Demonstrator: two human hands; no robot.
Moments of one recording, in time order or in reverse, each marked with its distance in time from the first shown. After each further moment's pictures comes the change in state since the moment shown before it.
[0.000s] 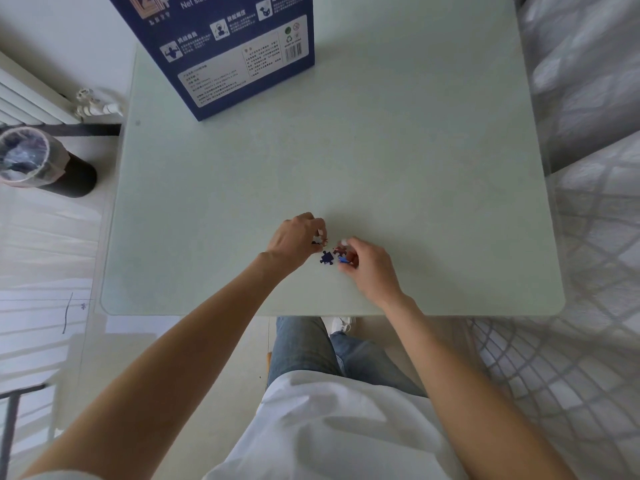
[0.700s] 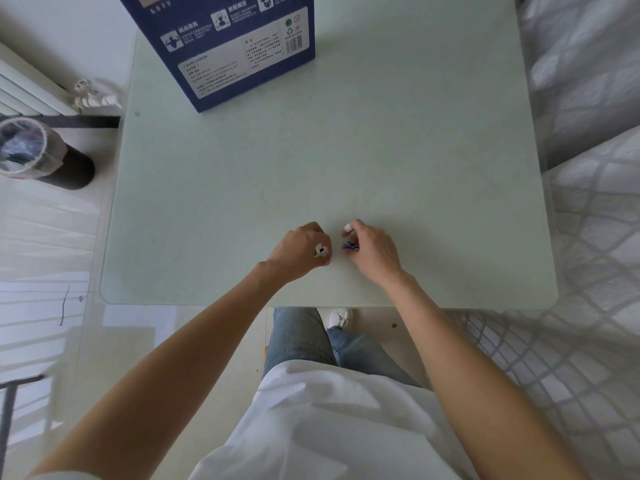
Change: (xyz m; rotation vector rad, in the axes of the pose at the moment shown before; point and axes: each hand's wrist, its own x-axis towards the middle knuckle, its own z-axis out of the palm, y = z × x) left_hand -0.025 0.007 0.012 -0.093 -0.059 0.065; right_hand 0.014 -0.002 -0.013 -0.153 -0.031 0.035
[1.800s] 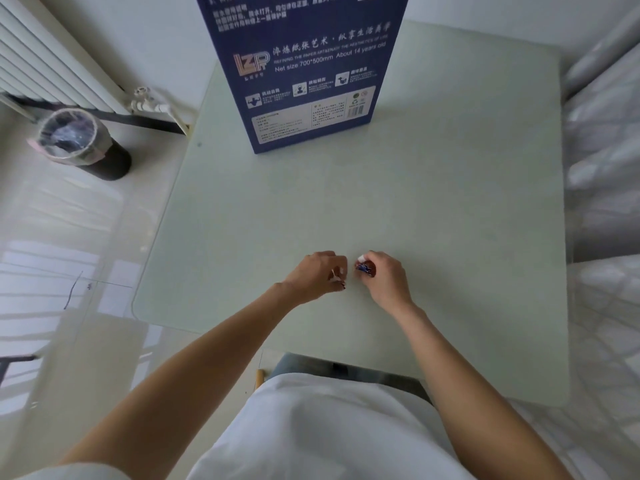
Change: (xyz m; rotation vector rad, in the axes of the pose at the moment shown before) left_hand 0.020 -0.031 -0.044 -0.180 0.070 -0.014; right_hand 0.060 -0.035 -0.013 0.084 0.008 -0.033
